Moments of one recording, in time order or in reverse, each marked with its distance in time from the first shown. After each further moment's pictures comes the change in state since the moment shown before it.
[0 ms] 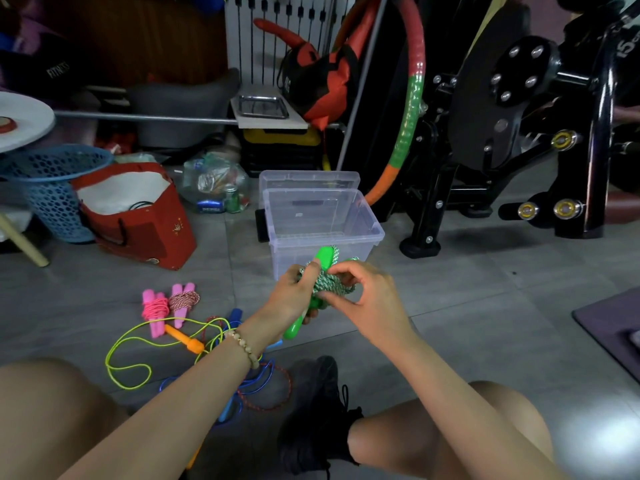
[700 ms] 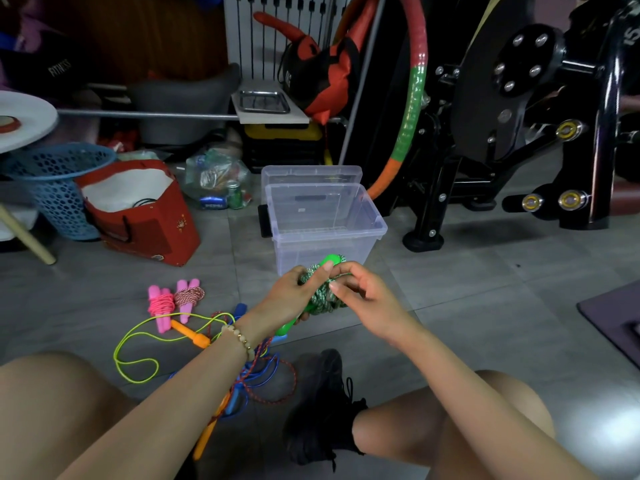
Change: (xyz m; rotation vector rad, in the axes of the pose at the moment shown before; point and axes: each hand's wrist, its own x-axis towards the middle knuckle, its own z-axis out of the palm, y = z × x) left_hand -0.008 -0.005 -0.013 0.309 -0.076 0.043; right_hand -0.006 0.007 0.005 0.459 -0.275 0.328
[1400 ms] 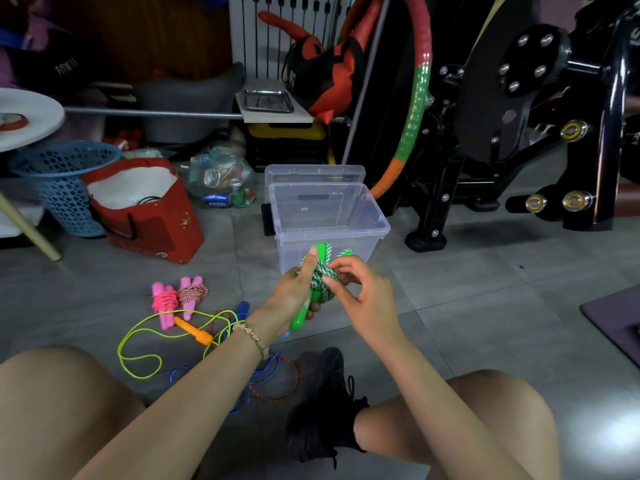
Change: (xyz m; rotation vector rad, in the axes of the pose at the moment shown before) left_hand 0.003 0.003 0.009 -0.371 0.075 -0.163; right_hand 0.001 0.004 0.021 -0.255 0.362 -0.277
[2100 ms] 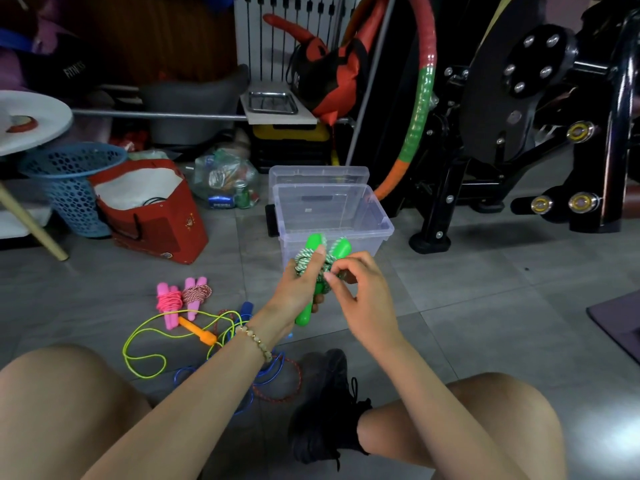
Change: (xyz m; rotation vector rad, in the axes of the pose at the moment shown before) left_hand -0.002 0.003 -0.002 -0.094 0.037 0.104; right_hand 0.002 -0.009 0.006 -0.176 -0.016 -0.009
